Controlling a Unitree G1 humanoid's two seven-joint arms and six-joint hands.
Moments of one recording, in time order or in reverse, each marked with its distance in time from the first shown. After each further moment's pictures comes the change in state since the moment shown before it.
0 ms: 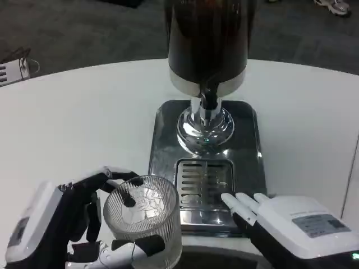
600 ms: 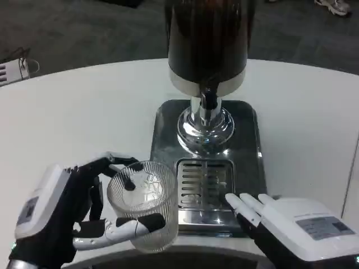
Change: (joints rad) left arm -0.174 -0.002 -0.007 0.158 0.060 0.016 0.022; right arm 0.030 0.018 -0.021 -0.001 0.002 -0.028 -0.028
